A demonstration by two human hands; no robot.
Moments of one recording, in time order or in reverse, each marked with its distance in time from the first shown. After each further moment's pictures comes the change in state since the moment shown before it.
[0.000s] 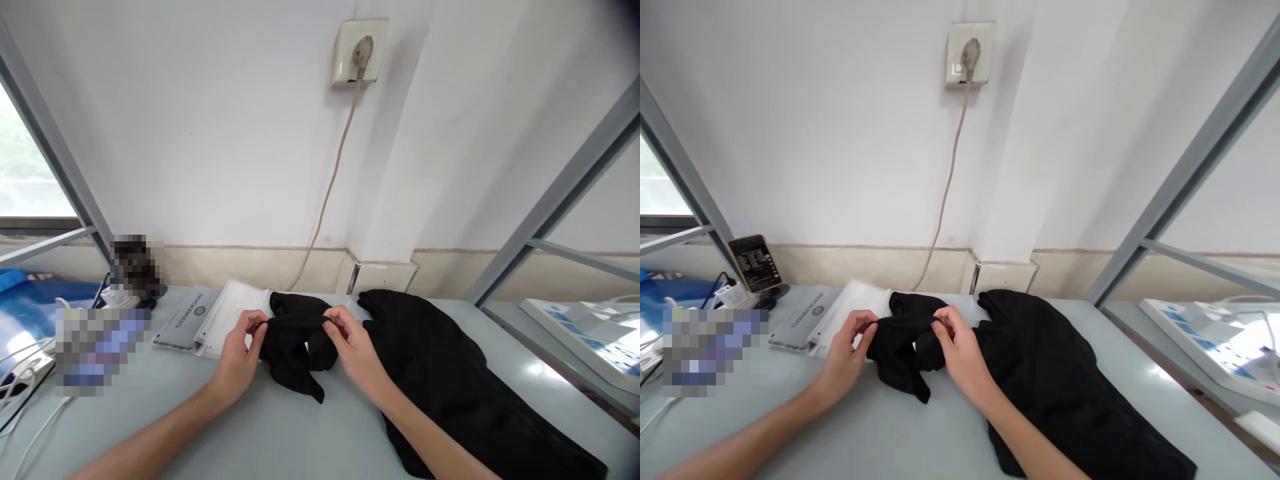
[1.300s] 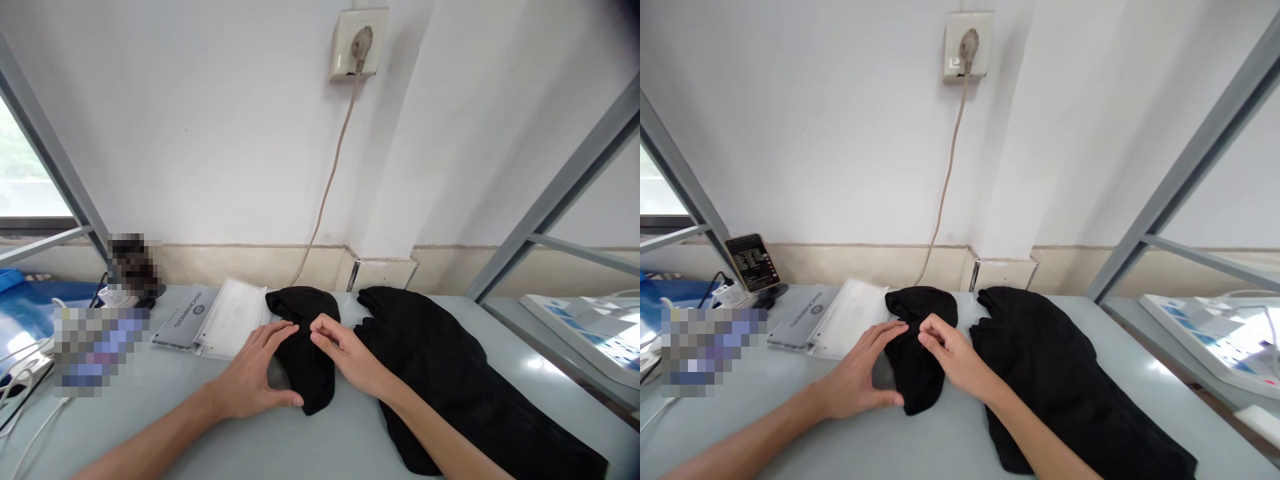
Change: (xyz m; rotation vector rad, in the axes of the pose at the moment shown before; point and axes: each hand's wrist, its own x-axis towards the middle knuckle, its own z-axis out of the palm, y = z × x) left_hand -0.008 0.008 -0.005 0.271 -0.494 0.321; right_hand -0.003 -0.009 -0.006 -0.033 -0.378 -0.048
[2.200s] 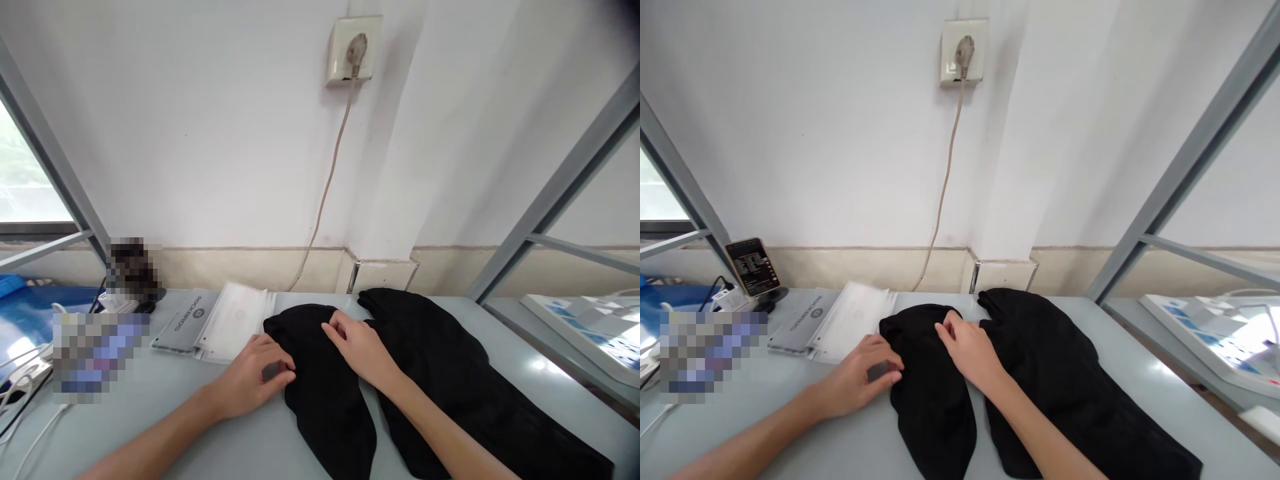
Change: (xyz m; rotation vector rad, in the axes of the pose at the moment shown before) left_hand 0.006 0.004 -0.007 -0.041 -0.059 -0.013; right_hand 0.005 0.023 -0.015 -0.656 0.241 0.192
